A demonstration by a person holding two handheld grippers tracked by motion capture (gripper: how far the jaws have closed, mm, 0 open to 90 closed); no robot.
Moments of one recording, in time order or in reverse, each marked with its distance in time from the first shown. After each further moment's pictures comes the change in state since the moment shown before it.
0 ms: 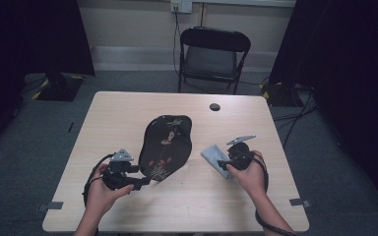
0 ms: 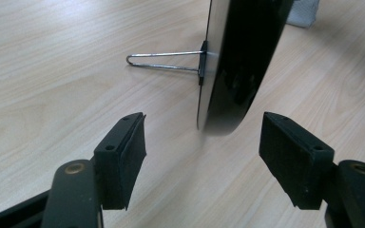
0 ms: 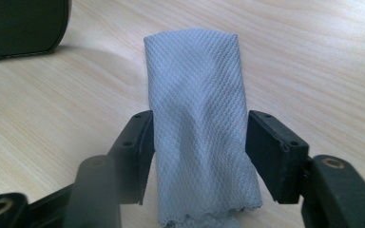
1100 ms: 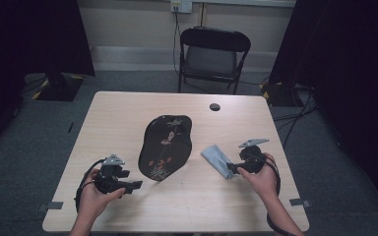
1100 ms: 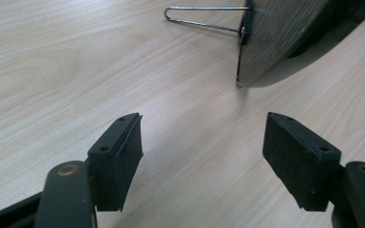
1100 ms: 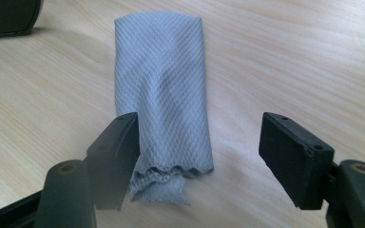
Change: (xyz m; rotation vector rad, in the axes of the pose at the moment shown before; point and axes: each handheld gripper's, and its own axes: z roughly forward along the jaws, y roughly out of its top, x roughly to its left) left arm 0.023 -0.027 0.000 0.046 0.050 -0.054; right arm -0.027 -0.023 -0.013 -0.039 -0.001 -0.015
